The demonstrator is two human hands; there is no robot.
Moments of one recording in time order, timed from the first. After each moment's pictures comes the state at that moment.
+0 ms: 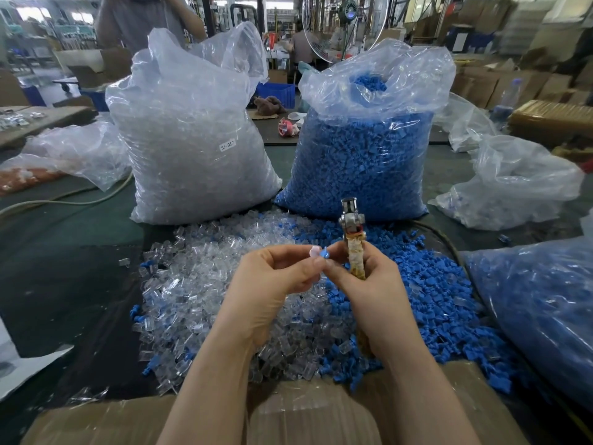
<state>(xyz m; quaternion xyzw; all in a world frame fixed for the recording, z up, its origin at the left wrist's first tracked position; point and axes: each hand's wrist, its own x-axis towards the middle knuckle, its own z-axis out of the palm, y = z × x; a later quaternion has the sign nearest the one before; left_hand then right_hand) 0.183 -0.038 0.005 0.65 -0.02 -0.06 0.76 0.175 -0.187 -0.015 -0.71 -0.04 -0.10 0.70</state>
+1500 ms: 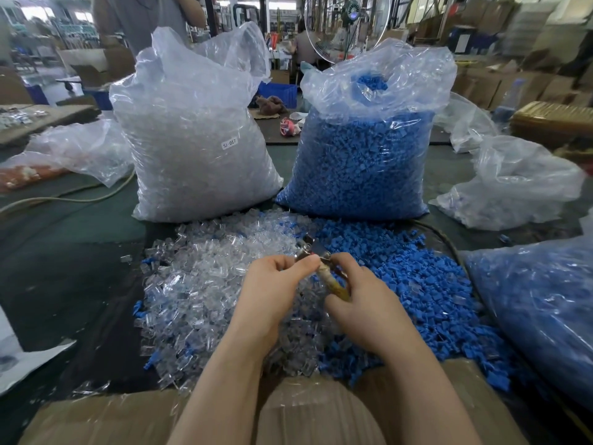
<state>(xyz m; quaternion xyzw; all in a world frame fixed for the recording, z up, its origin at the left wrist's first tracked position) 0.191 -0.051 -0.016 0.71 0.08 -0.05 0.70 0.176 -0.196 -0.028 -0.95 -0.01 0.01 0.30</state>
